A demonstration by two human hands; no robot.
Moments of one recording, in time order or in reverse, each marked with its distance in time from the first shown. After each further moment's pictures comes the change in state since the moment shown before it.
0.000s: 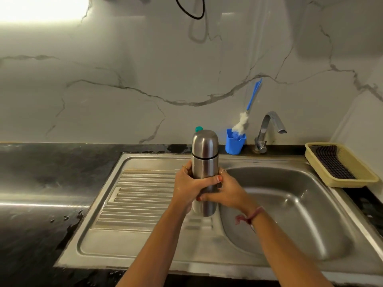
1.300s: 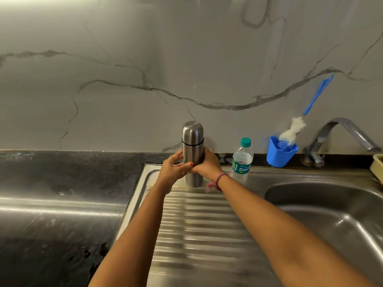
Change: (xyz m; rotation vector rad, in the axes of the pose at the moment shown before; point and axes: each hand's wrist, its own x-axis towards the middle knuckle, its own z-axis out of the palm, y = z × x) left_hand 0.193 -0.048 -0.186 0.021 -0.058 -0.125; right_hand 0.268 -0.016 0.116 -0.060 0.217 0.116
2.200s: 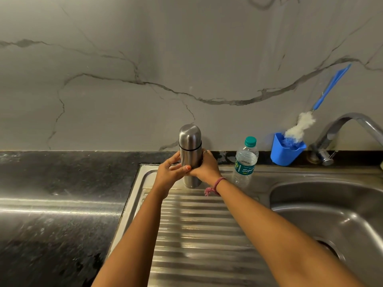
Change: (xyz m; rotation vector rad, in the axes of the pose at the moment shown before) left_hand 0.028 -0.029 -0.009 -0.055 0.007 -0.009; right_hand 0.025 0.021 0.020 -0.025 0.046 0.005
